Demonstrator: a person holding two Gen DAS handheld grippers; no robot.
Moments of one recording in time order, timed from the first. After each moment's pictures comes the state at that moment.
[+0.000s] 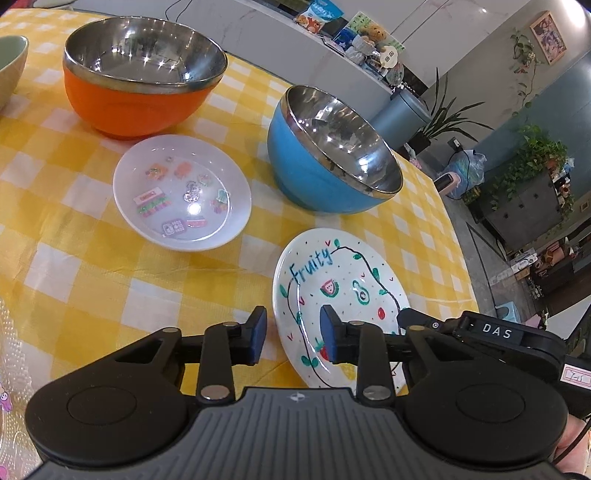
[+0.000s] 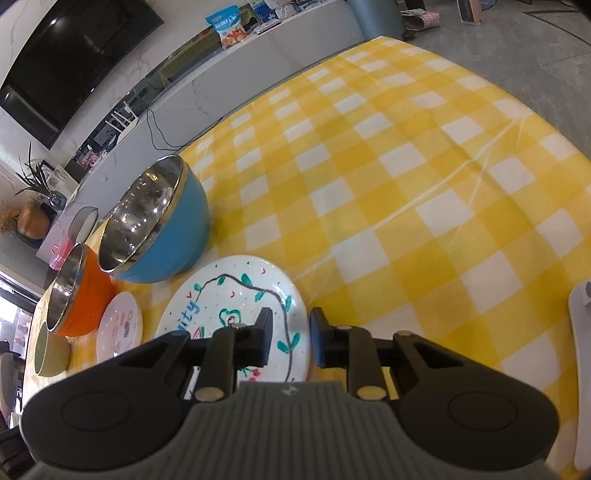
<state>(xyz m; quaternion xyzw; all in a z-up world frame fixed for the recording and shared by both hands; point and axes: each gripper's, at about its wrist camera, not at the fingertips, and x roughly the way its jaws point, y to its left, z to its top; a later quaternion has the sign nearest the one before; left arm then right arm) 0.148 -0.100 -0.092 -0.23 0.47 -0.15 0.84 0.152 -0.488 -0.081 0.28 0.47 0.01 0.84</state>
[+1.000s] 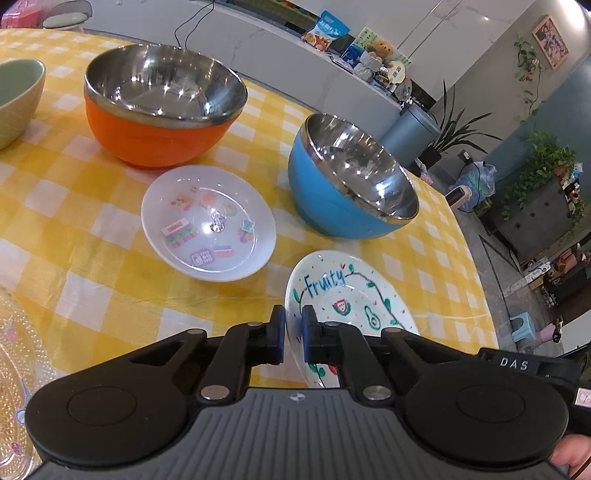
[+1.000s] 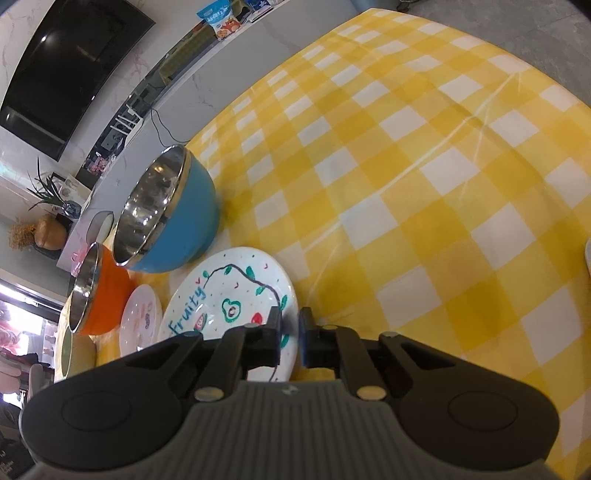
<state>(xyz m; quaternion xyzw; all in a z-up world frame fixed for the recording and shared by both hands) 0.150 -0.087 -0.084 -0.22 0.45 -0.13 0.85 0.142 -0.492 -0.086 0.33 0.49 0.02 0.81</state>
